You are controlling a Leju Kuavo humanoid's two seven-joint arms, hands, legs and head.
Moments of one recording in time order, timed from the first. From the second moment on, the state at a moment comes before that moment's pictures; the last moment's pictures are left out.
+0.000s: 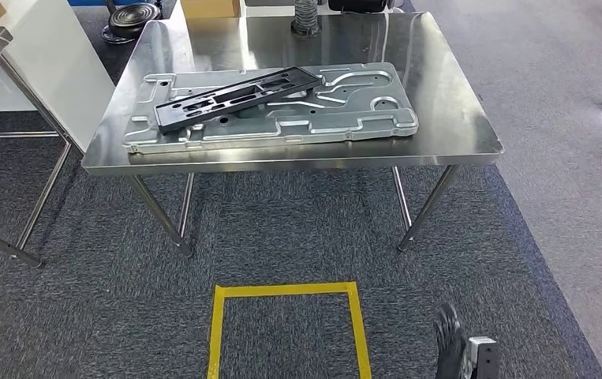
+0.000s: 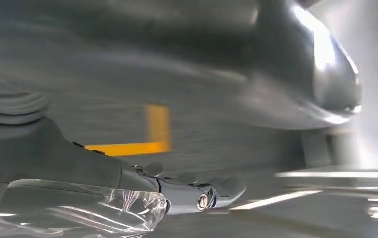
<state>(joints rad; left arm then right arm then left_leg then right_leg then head) -0.06 -0.08 1.39 -0.21 -0.95 -0.04 -0.58 0.02 0.06 -0.28 -0.75 0.09 0.08 -0.69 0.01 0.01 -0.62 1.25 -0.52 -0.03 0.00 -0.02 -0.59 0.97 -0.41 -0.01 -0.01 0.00</state>
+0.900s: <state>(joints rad) -0.07 -0.06 1.35 -0.22 -1.05 -0.07 -0.57 -0.03 0.05 -0.19 -0.19 0.38 0.06 0.06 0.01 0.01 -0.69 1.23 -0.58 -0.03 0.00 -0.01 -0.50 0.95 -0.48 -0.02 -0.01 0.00</state>
